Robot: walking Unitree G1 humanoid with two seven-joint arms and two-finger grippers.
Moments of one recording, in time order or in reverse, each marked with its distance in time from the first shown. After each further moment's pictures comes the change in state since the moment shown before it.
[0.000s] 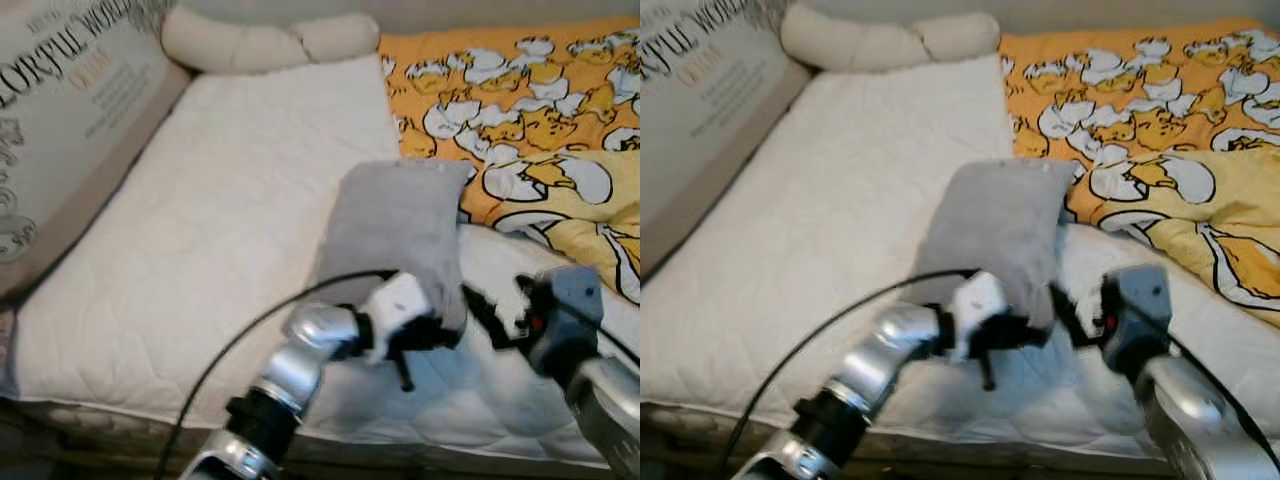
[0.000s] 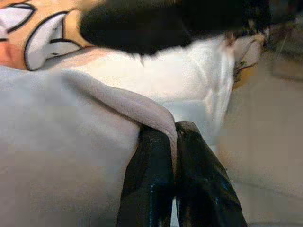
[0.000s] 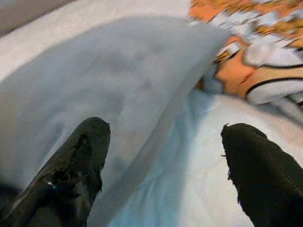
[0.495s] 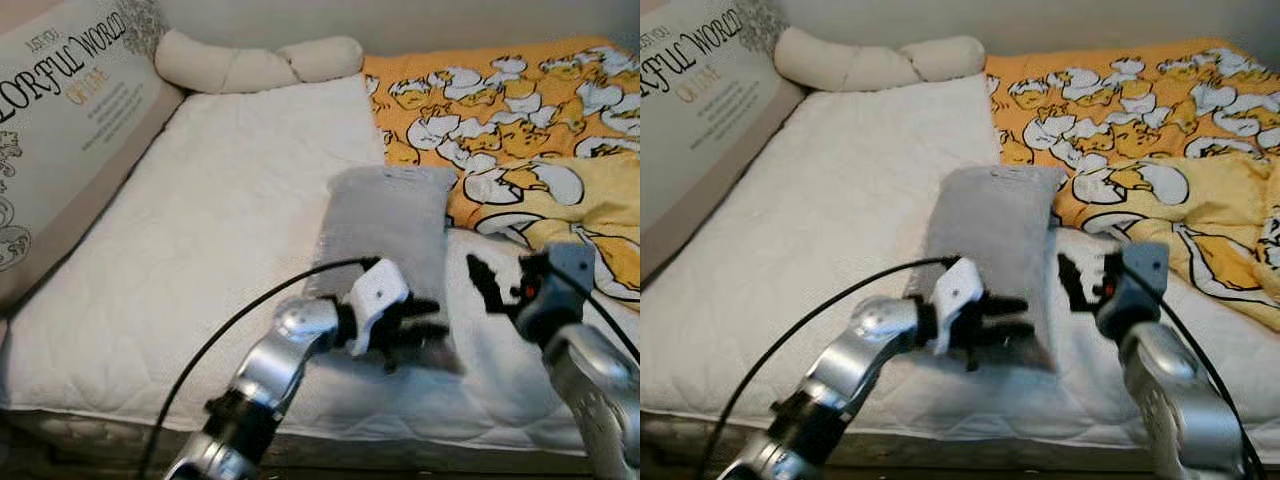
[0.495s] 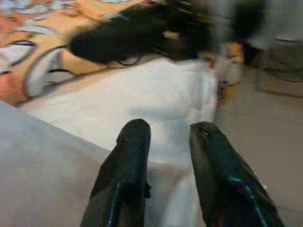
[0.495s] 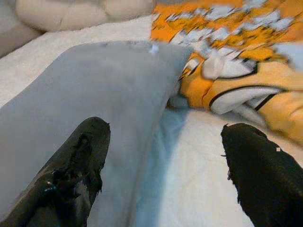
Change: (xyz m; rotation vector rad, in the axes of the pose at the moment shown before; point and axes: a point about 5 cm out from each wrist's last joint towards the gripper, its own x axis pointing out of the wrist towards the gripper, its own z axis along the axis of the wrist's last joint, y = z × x) left arm -0.032 0.005 0.005 -0.047 -0.064 -0.043; right arm 0.040 -0.013 0.000 0.114 -0.049 -0.116
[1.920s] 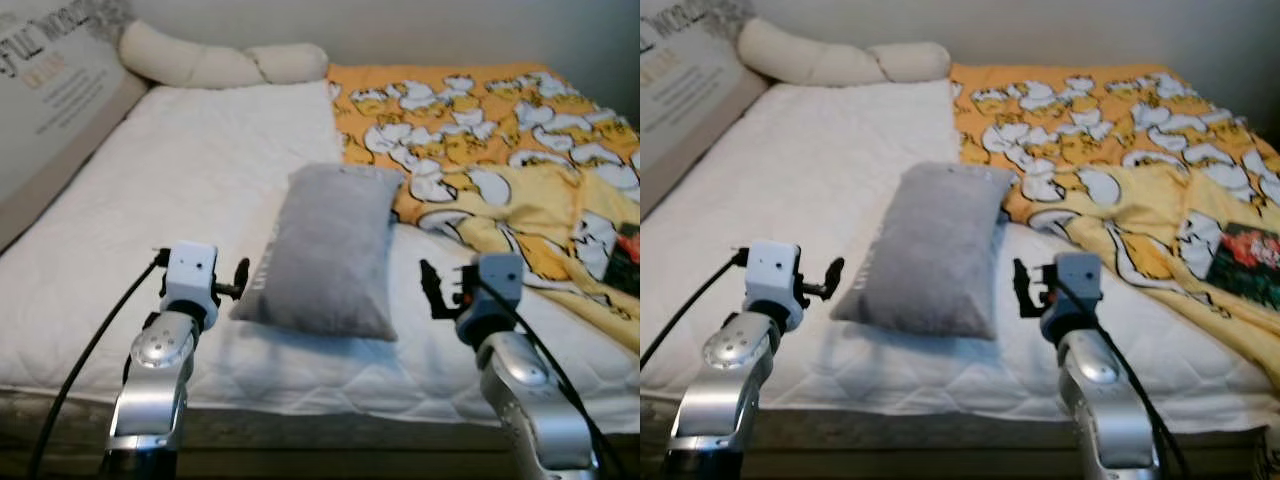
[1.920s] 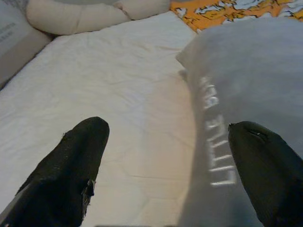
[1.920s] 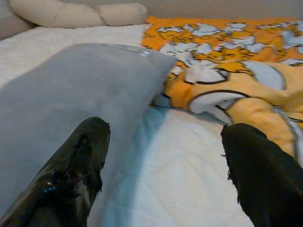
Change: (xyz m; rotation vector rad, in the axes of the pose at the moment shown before) left arm -0.171 0.044 -0.033 -0.086 0.126 1.309; right arm 0.011 0.058 -0.032 -0.040 -0.023 0.032
